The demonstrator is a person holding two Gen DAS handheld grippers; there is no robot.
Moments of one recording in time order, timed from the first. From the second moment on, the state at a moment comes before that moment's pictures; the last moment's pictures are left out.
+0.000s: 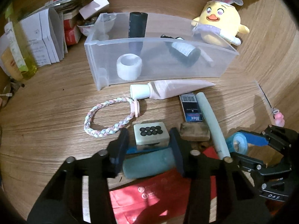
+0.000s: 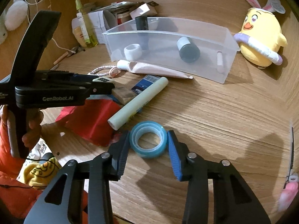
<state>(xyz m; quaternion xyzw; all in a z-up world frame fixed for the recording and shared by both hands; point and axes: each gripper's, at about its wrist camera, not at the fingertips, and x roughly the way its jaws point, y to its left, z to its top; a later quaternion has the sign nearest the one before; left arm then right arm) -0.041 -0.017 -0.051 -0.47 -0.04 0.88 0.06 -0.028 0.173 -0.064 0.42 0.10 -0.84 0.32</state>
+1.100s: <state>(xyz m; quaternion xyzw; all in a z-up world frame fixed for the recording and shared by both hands) -0.033 -0.033 0.010 -0.37 -0.06 0.93 0.05 -0.088 0.195 0.002 0.34 0.01 -0.90 0.28</state>
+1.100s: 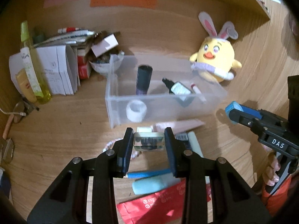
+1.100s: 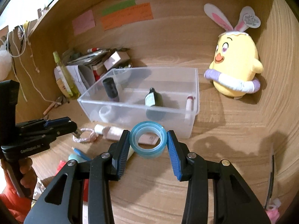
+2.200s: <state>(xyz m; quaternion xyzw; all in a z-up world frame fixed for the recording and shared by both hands) -0.119 -0.060 0.034 -0.34 -0.08 0.94 0.01 -0.177 0.166 0.019 0.35 0.01 -0.90 0.25</state>
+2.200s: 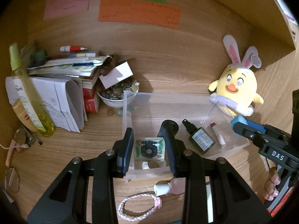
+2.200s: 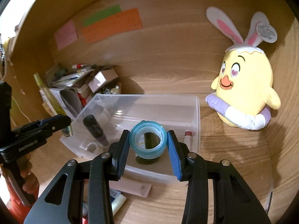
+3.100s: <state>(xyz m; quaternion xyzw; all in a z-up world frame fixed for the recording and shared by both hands) -0.115 -0.049 0.017 -0.37 -0.05 0.93 0.02 -0.202 0.146 -0.019 0.38 0.07 -0.90 0.20</state>
